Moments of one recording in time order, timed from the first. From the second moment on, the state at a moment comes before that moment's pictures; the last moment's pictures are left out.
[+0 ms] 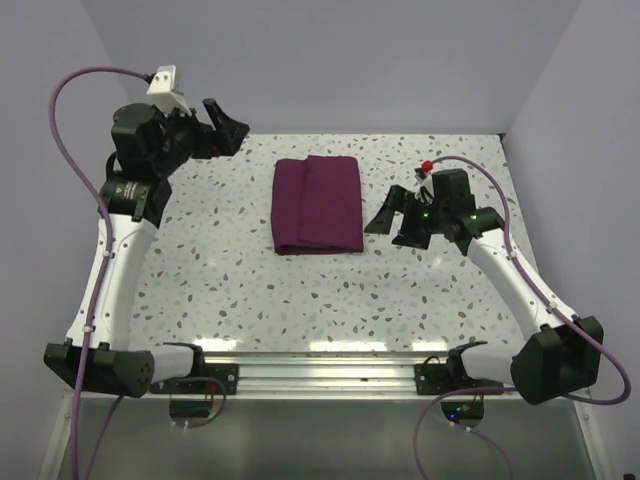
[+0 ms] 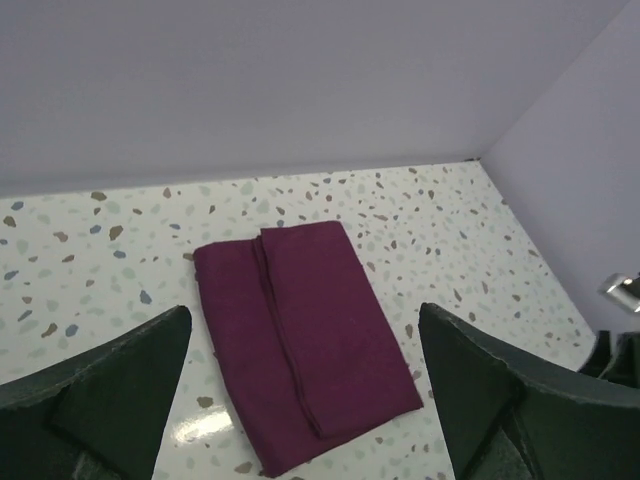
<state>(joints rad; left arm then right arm) -0.10 1.27 1.47 -0.36 0.32 -0.30 0.27 1.26 1.07 -0.63 -0.41 0.60</state>
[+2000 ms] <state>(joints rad) -0.18 0.92 1.08 -0.72 0.14 -0.44 0.80 2.52 2.32 -1.20 0.22 0.50</state>
